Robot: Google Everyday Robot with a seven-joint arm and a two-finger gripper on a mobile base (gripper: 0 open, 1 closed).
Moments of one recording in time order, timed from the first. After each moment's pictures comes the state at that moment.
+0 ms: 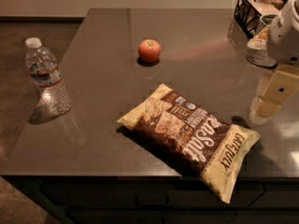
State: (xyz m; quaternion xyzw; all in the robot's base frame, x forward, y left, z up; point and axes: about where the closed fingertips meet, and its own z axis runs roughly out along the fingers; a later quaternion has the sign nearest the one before) arm 0.438 -0.217 0.977 -0.60 0.78 -0.03 0.16
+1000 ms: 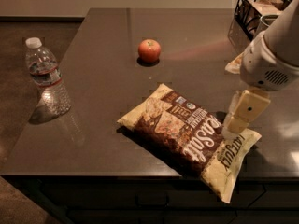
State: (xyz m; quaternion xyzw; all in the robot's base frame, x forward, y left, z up) arm 0.441 -0.185 0.924 -0.59 0.79 0.04 0.17
